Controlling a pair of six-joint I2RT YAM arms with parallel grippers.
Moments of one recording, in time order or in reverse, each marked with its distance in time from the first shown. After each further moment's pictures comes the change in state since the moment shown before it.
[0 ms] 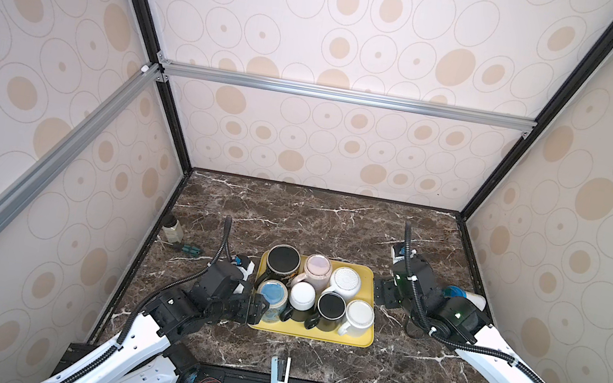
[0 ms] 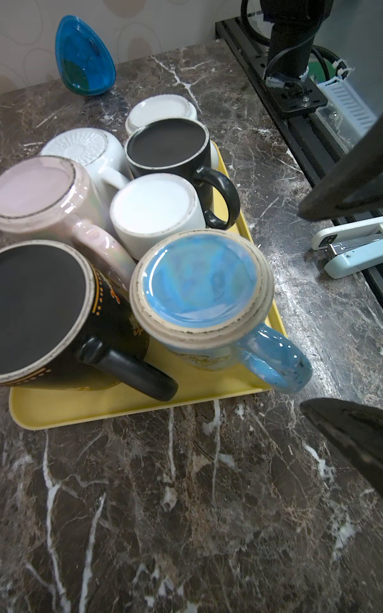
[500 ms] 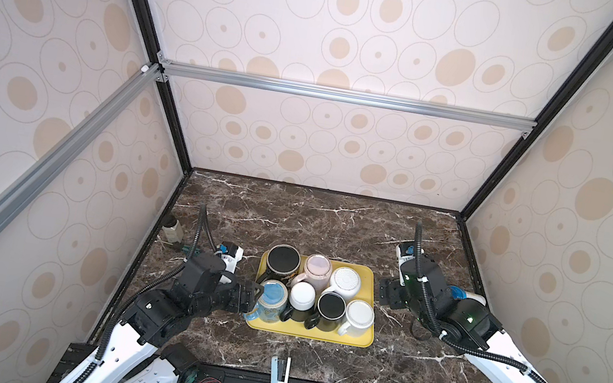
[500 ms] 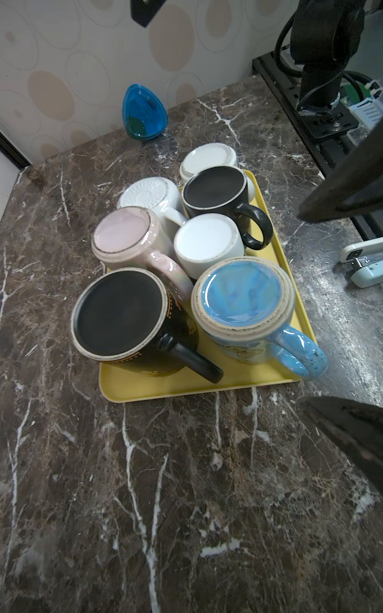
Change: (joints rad) left arm 0.098 -0.084 0.080 -0.025 0.020 0.051; right arm -0.006 -0.039 0.053 -0.054 -0.030 0.001
